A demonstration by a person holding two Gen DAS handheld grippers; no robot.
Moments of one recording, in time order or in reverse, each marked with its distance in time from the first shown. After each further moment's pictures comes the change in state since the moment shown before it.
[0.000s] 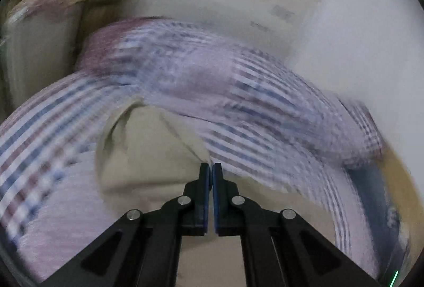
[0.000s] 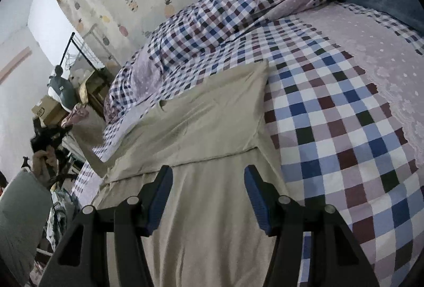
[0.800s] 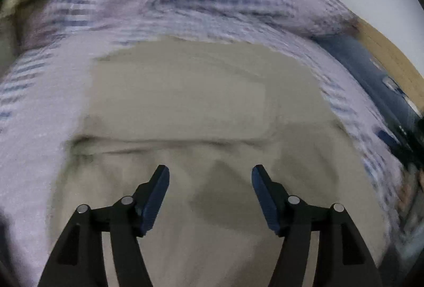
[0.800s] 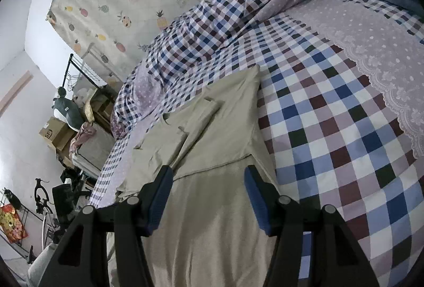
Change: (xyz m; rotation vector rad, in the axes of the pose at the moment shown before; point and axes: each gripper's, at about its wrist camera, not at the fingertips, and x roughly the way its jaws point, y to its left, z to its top) left arm -0.014 -0.013 -0.158 0.068 0.245 0.137; right arm -0.016 -0.016 0.011 0.108 -0.022 0.054
